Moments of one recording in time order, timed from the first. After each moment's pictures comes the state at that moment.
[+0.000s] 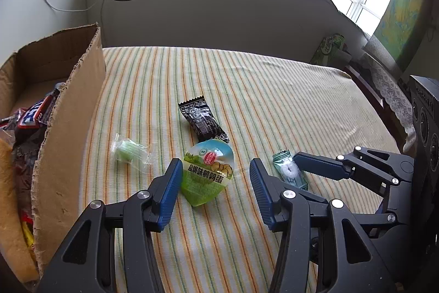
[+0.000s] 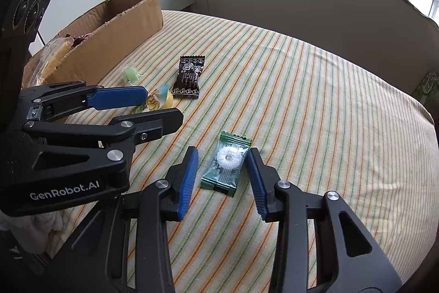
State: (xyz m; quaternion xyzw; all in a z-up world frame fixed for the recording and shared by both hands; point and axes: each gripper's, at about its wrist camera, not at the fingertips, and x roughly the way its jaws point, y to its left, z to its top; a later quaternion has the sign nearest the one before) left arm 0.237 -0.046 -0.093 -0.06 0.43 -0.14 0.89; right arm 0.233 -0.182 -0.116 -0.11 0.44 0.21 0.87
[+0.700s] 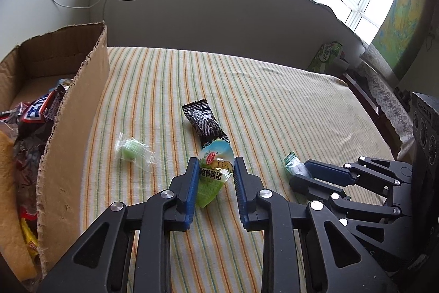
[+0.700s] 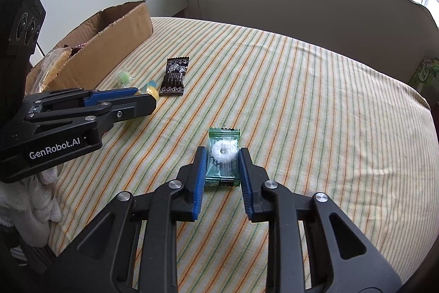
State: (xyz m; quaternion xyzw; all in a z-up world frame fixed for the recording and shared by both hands) left arm 0.235 -0.037 -0.091 -0.08 0.42 -0.14 0.89; right arm 0.225 -0.208 -0.111 -0.08 0.44 0.20 0.87
